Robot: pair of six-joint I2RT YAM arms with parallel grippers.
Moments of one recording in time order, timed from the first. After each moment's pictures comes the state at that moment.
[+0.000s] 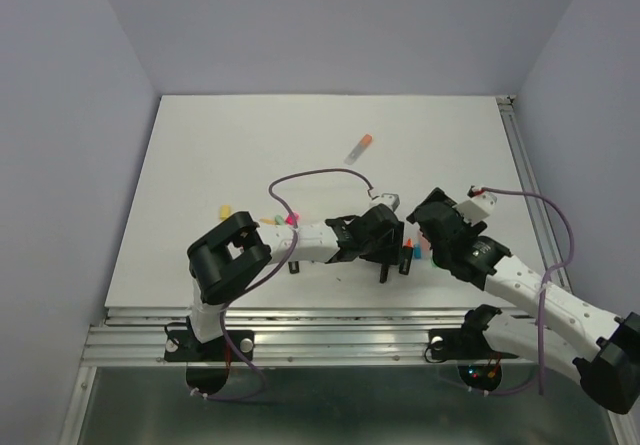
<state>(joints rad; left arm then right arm) -1.11 1.88 1.17 -0.09 -0.06 -0.80 0.70 0.90 0.62 -0.48 0.84 1.10</state>
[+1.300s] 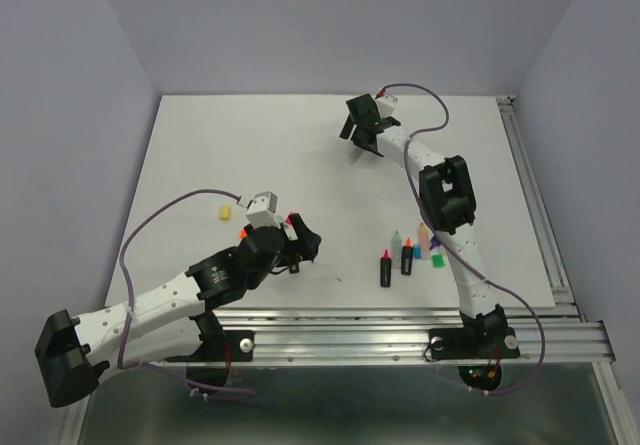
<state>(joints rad) -0.99 0.83 0.54 -0.25 -0.44 -0.91 0.45 2.44 2.10 -0.49 0.48 0.76</state>
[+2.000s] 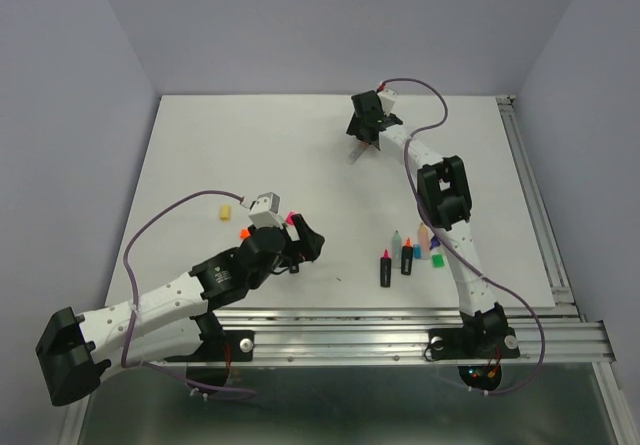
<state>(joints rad) -0.99 0.84 0.50 -0.17 -0.41 -0.92 0.41 2.57 2.25 -0.42 0.45 0.65</state>
